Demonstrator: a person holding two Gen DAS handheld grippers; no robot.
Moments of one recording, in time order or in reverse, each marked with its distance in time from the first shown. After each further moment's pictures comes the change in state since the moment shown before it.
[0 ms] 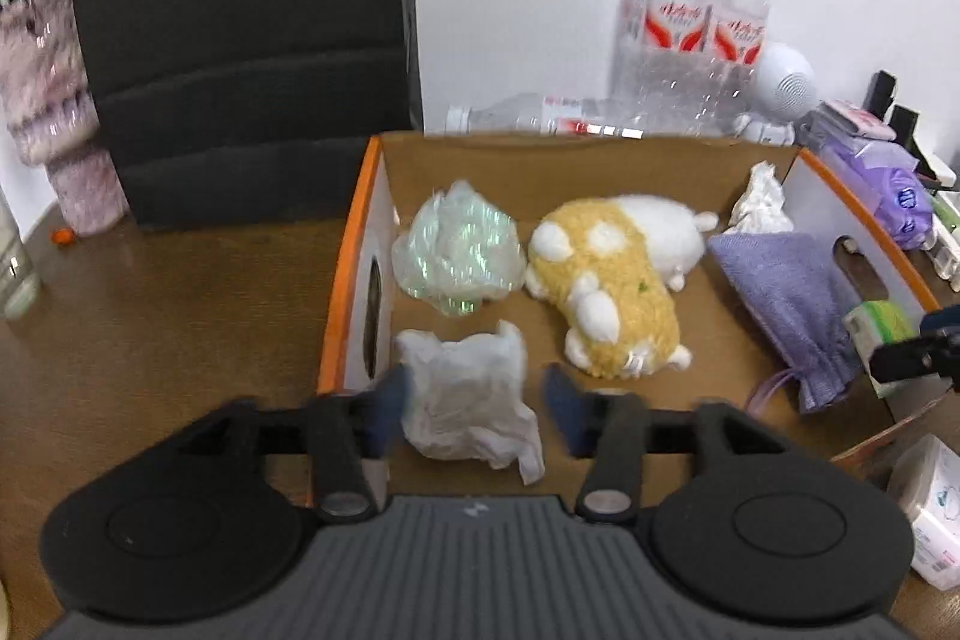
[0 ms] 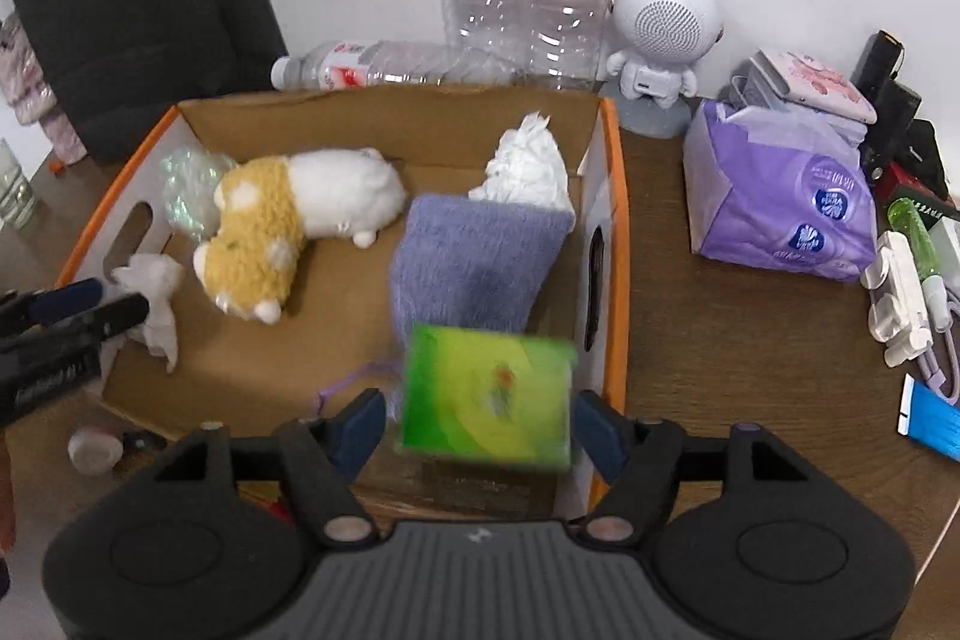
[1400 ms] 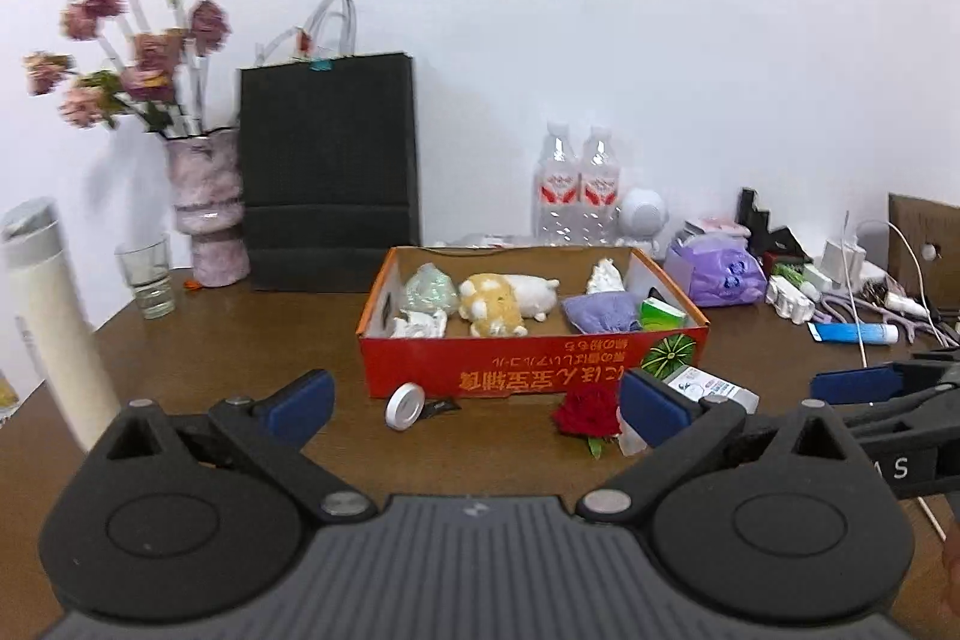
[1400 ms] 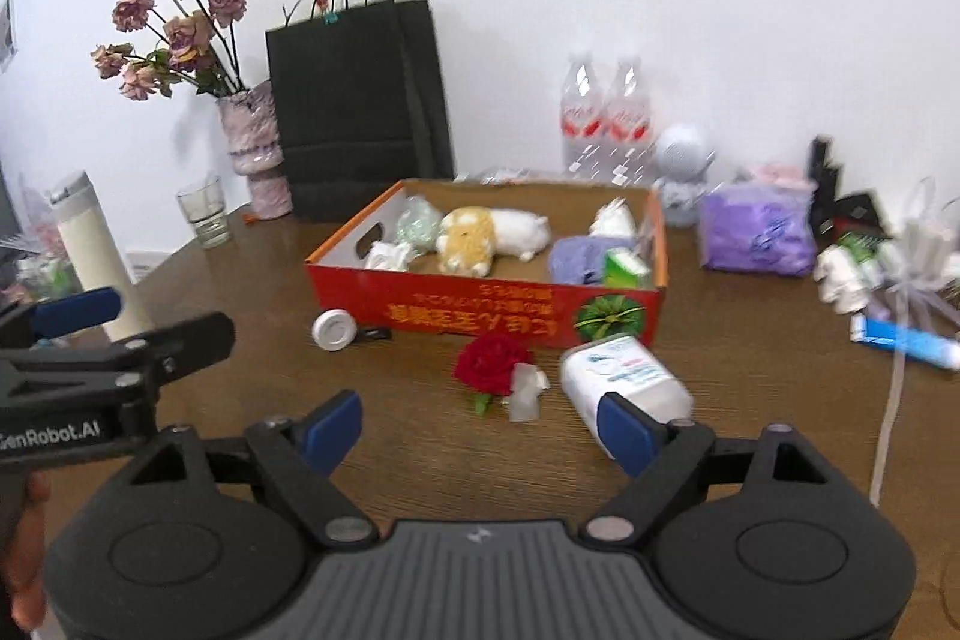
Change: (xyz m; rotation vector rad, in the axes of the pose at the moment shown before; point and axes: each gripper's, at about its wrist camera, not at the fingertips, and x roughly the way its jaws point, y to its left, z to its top) left arm -0.259 -0.078 -0.160 -0.062 -0.362 0.051; right arm -0.170 0.051 -0.247 -0.086 -0.484 0.111
